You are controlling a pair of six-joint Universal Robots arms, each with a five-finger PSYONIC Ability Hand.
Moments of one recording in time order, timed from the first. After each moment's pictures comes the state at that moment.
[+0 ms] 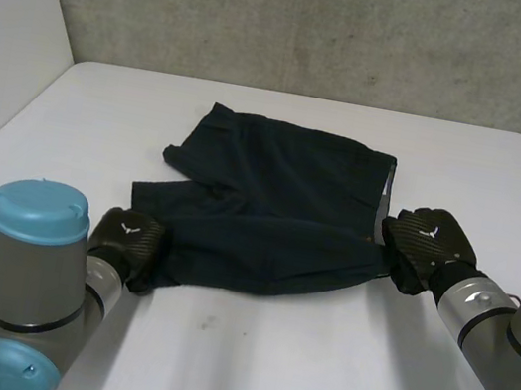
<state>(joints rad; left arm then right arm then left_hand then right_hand) 4.21 -2.04 -1.77 3.38 -1.73 3.36 1.84 -1.22 1.78 -0.26 1.30 2.68 0.75 0.74 0.74 0.74 0.56 0.97 1.18 1.18 1.19 0.98</state>
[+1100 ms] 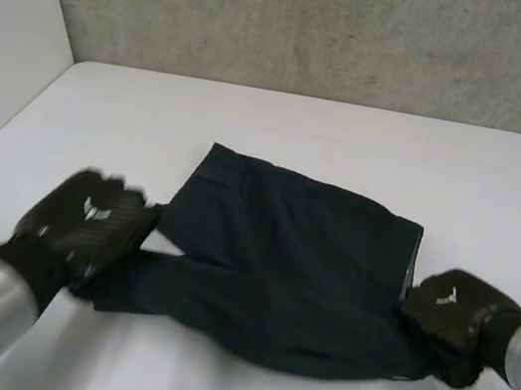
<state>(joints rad) 4.24 -1.42 -1.95 3.11 -1.50 3.61 1.77 -1.48 1.71 0.56 1.24 2.23 1.12 1.20 1.19 1.20 0.98 0.98 1.18 1.18 1.19 0.98</state>
